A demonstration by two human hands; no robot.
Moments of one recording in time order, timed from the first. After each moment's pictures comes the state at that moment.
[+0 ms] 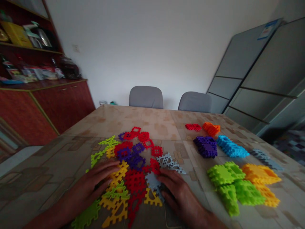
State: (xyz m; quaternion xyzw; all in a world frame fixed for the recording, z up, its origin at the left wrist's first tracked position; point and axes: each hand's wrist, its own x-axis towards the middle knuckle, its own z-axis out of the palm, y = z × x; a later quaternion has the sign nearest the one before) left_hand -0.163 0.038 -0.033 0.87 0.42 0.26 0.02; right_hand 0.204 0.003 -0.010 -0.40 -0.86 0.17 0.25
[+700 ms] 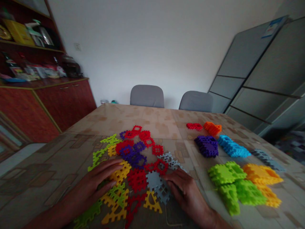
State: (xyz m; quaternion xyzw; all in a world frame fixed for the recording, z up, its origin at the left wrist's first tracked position) left_hand -0.159 0.031 -0.032 0.87 0.42 0.25 0.03; right_hand 0.210 0.005 0.000 -0.41 -0.83 0.20 0.32
